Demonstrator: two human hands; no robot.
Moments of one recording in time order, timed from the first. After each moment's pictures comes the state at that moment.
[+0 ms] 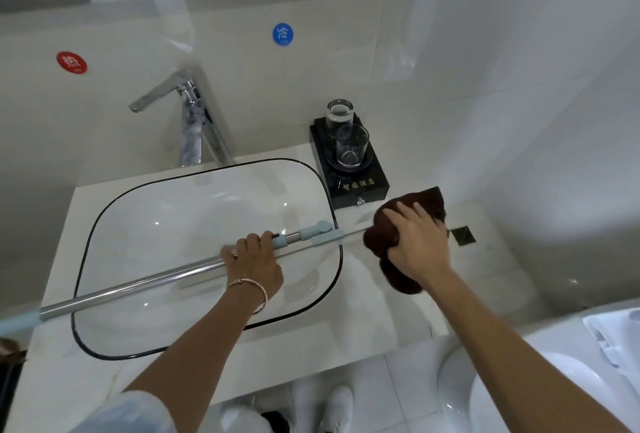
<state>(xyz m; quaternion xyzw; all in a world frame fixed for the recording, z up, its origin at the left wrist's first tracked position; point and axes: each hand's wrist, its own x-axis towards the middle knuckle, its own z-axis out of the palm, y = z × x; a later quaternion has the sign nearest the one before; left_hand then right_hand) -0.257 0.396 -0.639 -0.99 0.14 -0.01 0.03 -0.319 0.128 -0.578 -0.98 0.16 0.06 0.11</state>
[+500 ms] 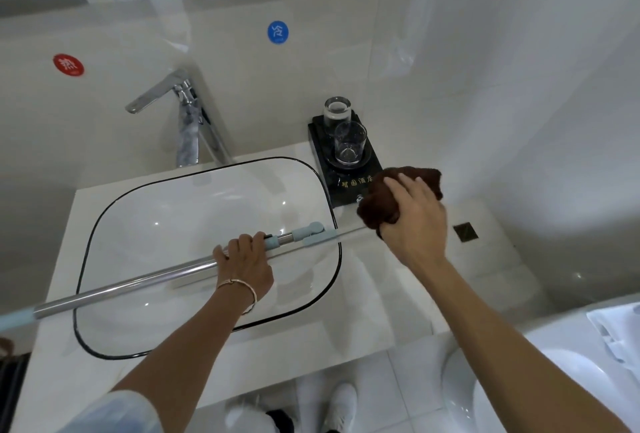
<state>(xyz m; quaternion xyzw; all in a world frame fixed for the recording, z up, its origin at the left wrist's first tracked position) -0.254 0.410 -0.643 -0.98 0.16 -0.07 0.04 -0.309 0.138 -0.569 -0.95 0.17 -0.16 0.19</state>
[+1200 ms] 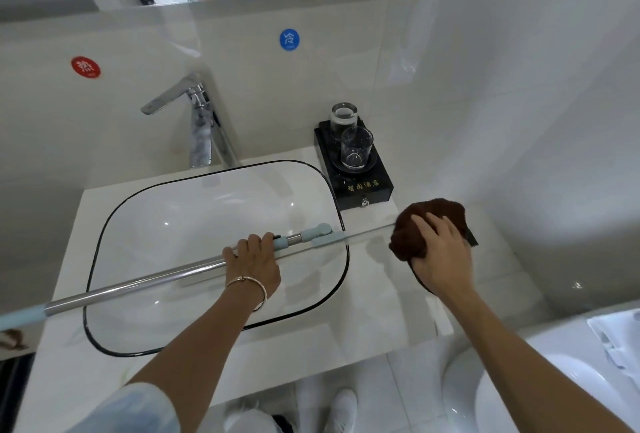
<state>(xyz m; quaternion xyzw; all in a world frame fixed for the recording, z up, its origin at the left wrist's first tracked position) -0.254 0.407 -0.627 -0.99 0.15 0.04 0.06 -0.352 0.111 -0.609 -0.97 0.21 -0.06 0.15</state>
